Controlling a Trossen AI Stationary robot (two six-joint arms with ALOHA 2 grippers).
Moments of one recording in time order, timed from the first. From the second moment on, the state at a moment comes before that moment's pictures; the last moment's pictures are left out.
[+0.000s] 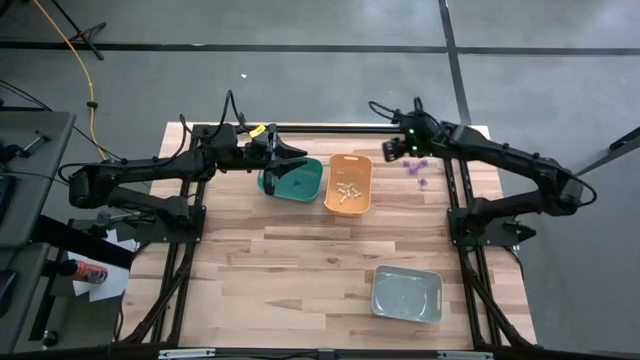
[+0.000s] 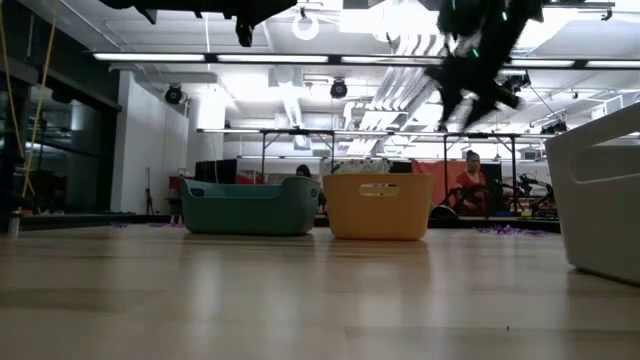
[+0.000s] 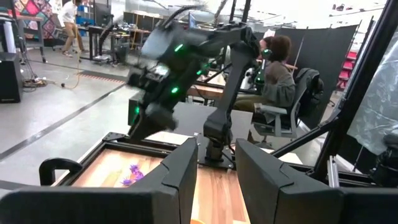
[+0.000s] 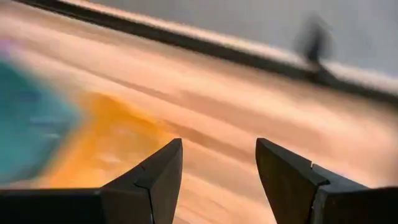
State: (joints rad) left arm 0.29 1.13 0.83 0.33 0.25 -0.15; right arm -0.56 1.20 1.01 -0.77 0.25 0.61
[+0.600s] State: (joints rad) left arm 0.29 1.13 0.83 0.34 0.25 -0.18; right arm -0.79 1.25 0.59 -0.57 0.25 1.04
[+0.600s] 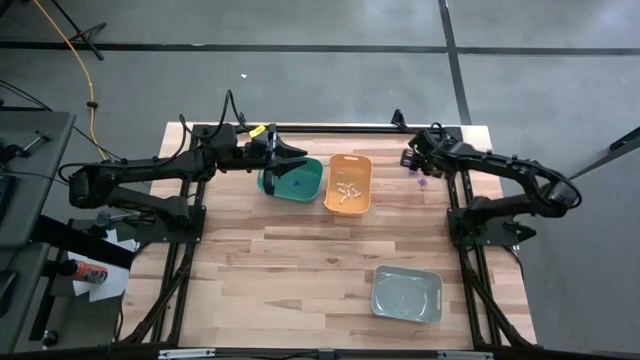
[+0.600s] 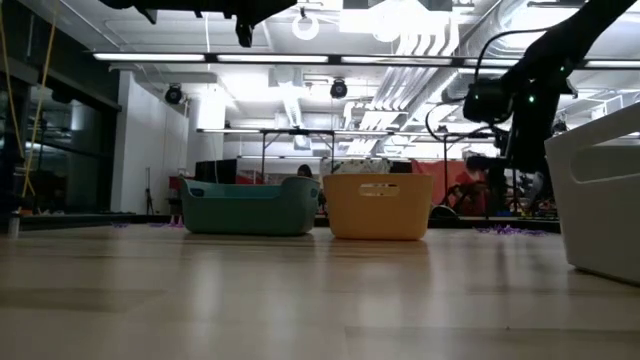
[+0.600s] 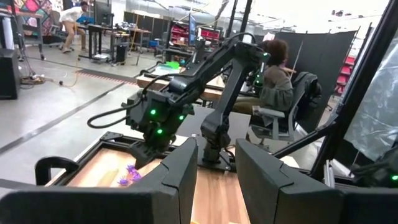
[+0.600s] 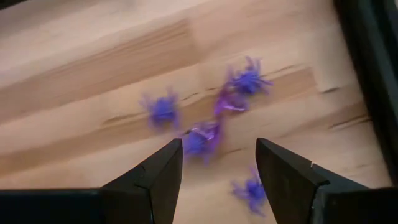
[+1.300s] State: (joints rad) left arm 0.29 1.13 0.83 0.34 0.25 -0.18; right arm -0.79 1.43 0.59 -0.45 0.28 1.08
